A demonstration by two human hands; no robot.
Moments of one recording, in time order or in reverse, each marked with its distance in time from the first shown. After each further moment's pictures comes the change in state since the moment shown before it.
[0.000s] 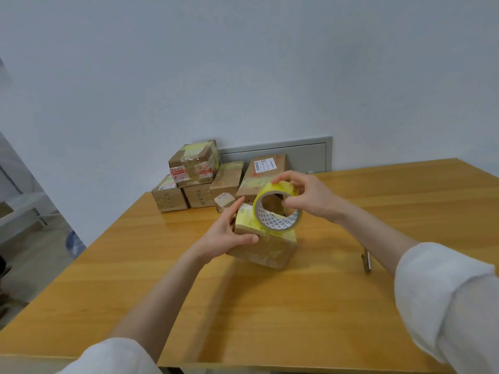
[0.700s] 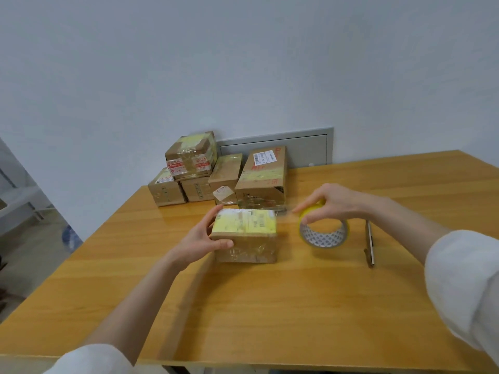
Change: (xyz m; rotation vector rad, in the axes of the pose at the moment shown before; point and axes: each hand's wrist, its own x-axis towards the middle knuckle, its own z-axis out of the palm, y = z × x) left_hand -0.011 -0.042 -0.034 0.019 -0.016 -0.071; right_hand -0.006 0.036 -0.034 -0.446 -0.338 0.111
